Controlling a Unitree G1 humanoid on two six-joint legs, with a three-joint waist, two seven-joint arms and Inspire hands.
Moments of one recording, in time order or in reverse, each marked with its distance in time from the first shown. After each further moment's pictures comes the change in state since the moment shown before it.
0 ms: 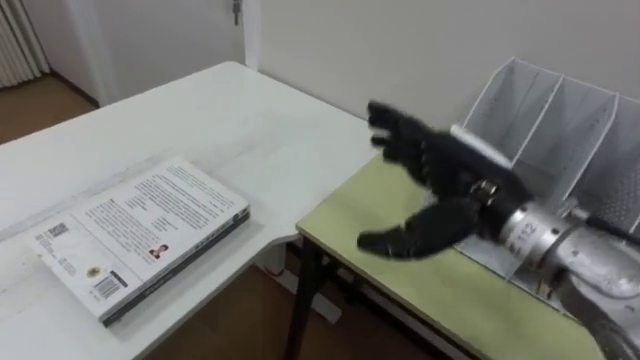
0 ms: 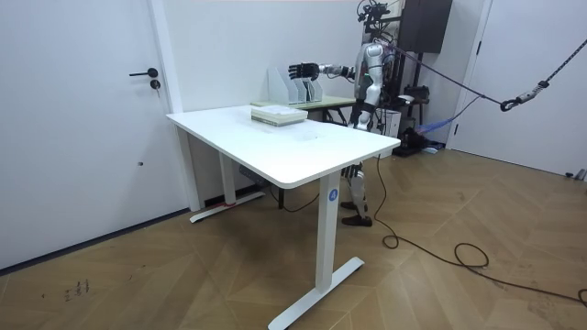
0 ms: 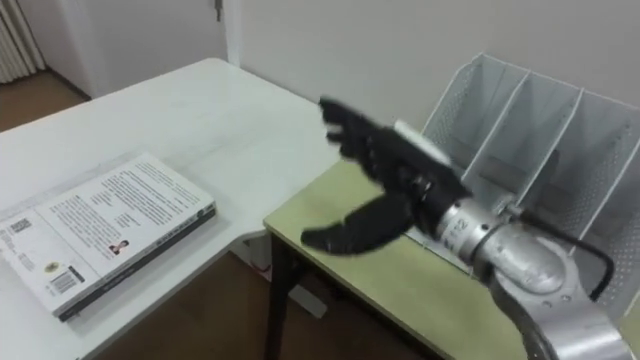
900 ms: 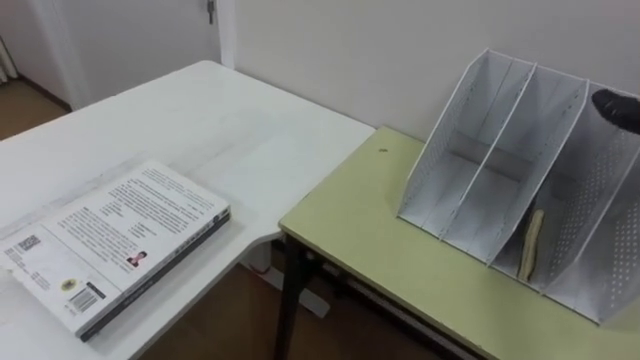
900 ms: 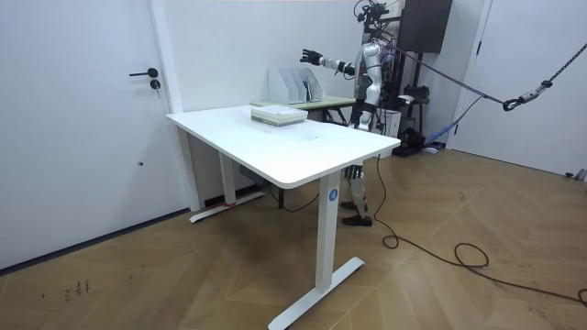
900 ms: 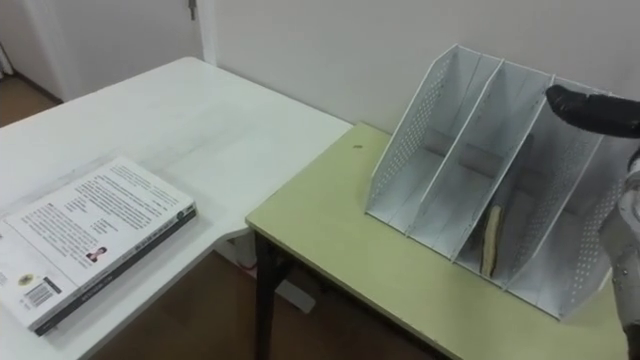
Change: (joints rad) left arm 0.104 -0.038 0.124 -0.023 0.029 -0.010 0.038; right arm -0.344 -0.047 -0.449 0.497 0.067 -0.076 -0.883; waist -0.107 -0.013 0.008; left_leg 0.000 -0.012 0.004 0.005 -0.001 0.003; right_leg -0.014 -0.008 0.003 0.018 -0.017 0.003
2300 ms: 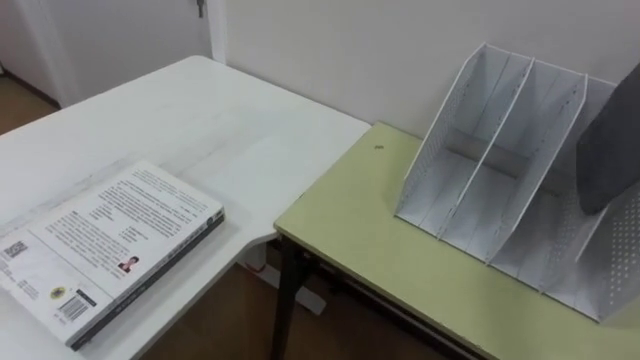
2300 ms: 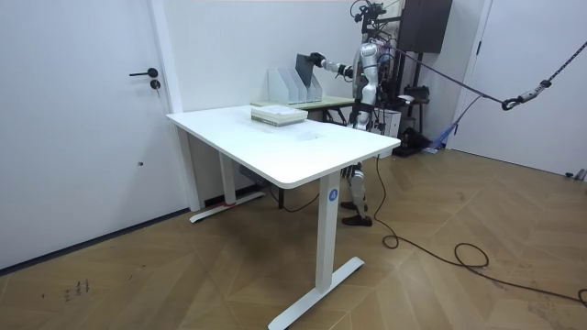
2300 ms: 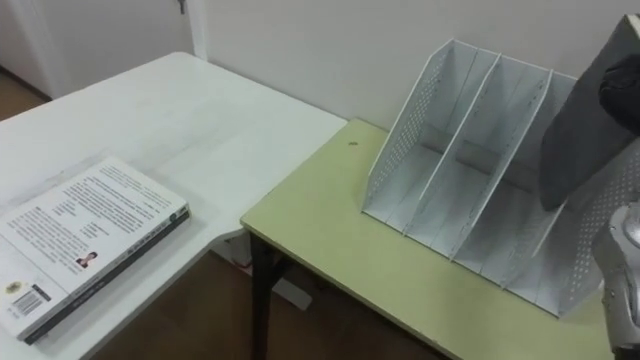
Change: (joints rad) left arm -0.033 -0.006 -0.001 0.078 -0.195 -0.091 0.004; right arm 0.071 0.067 -0.070 -0.066 -0.095 -0.021 -0.133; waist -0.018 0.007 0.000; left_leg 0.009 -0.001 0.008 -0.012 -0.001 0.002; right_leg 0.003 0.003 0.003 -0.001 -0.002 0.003
